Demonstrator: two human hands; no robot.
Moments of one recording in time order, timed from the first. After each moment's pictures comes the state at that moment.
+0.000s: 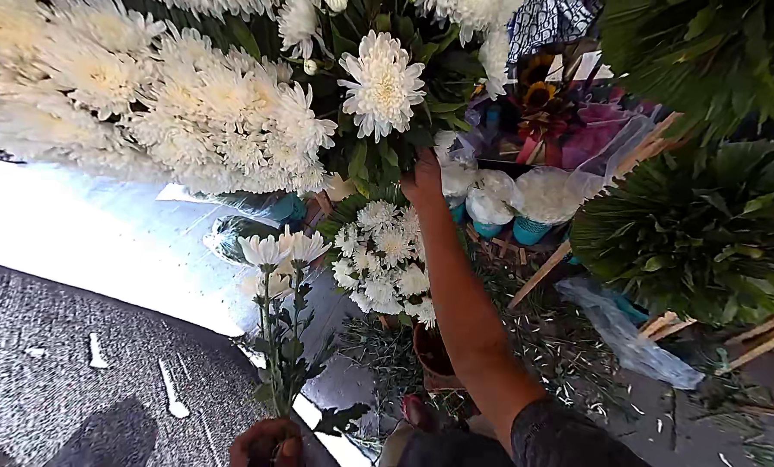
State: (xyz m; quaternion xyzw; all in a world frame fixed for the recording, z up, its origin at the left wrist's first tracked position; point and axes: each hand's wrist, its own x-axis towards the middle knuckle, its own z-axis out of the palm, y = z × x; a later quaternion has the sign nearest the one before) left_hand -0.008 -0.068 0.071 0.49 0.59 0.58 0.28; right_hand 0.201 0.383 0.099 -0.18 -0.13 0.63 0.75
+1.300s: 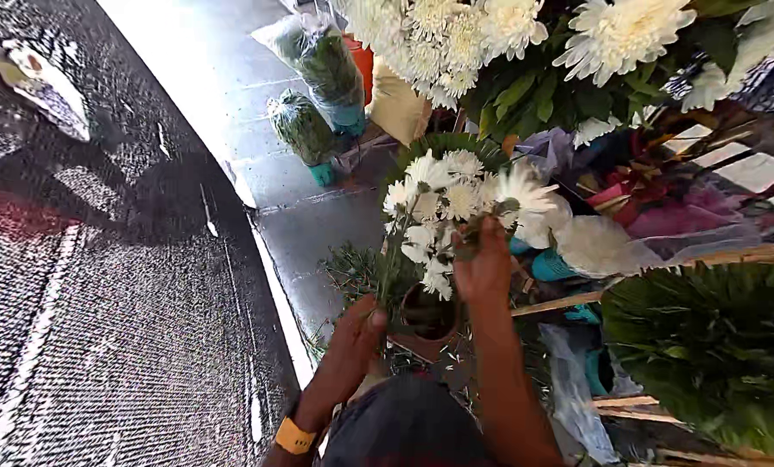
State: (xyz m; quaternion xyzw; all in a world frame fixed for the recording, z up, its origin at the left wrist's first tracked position) left_hand 0.043 -0.066 0.034 0.46 0.60 0.53 0.39; right_hand 0.188 0.122 0.067 -0.29 -0.32 0.68 0.59
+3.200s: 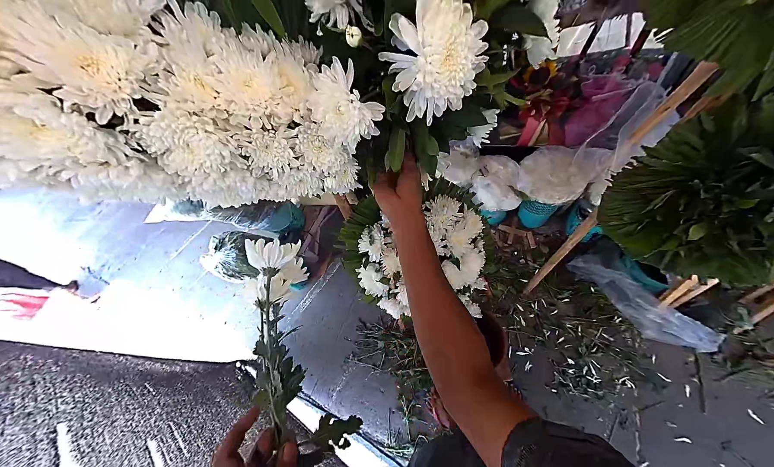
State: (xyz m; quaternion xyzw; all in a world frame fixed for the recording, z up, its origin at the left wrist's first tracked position) left_hand -0.125 -0.025 0.088 0.51 0.64 0.51 0.28; right_hand 0.084 0.353 0.124 -0.01 0.08 0.65 0.76
